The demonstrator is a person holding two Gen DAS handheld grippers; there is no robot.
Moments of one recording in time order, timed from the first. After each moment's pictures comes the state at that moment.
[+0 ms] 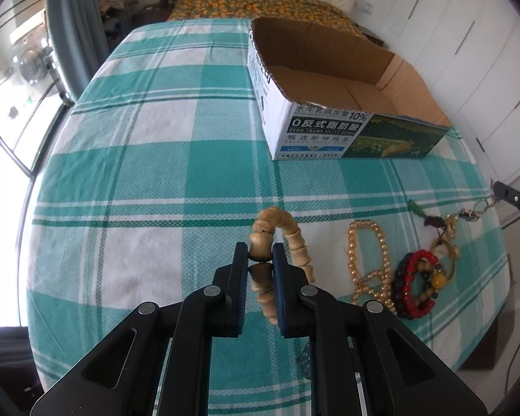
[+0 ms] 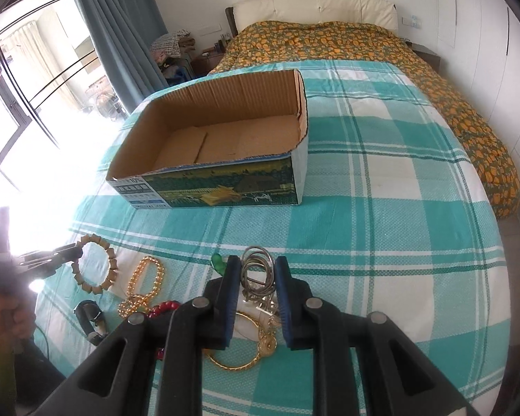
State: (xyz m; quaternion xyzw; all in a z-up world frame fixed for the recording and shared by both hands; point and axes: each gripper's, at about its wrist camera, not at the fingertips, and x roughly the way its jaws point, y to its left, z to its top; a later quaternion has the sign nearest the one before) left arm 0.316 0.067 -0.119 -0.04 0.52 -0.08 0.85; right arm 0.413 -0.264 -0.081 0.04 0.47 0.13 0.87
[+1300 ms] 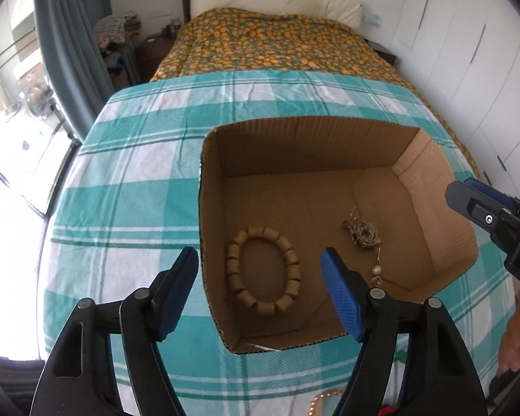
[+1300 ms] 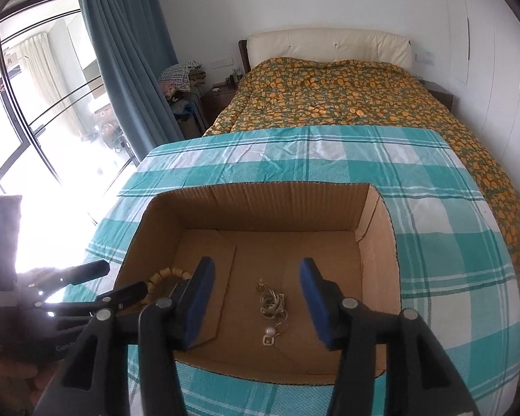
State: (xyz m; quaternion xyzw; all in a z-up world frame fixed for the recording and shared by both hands) left arm 0.481 0.016 -0.086 -0.01 0.47 -0.04 0.88; right arm 0.562 -0.182 -0.062 0.04 0.40 0.13 0.91
